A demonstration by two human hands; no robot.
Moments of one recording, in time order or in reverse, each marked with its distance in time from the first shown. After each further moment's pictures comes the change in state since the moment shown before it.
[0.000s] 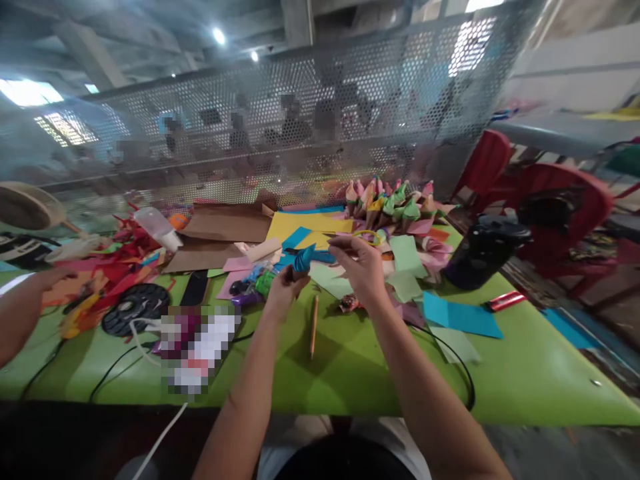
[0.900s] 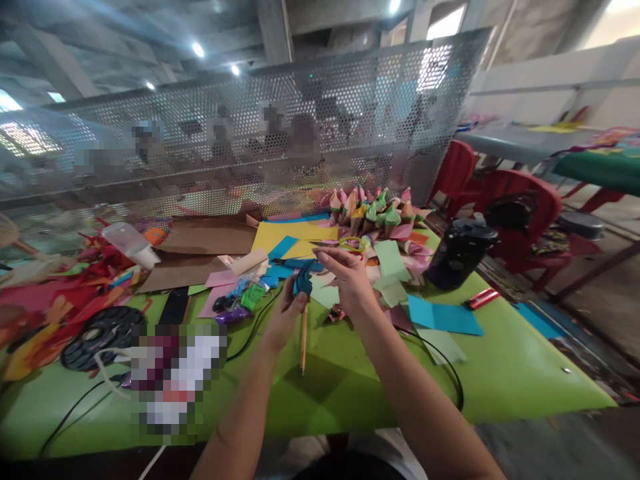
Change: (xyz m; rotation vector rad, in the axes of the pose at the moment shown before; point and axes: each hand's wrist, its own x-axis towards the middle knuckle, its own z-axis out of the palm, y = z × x) left_hand -0.036 0.035 0.023 -0.049 -0.284 0.004; right_hand 0.000 -0.006 0.007 0.401 0.013 0.316
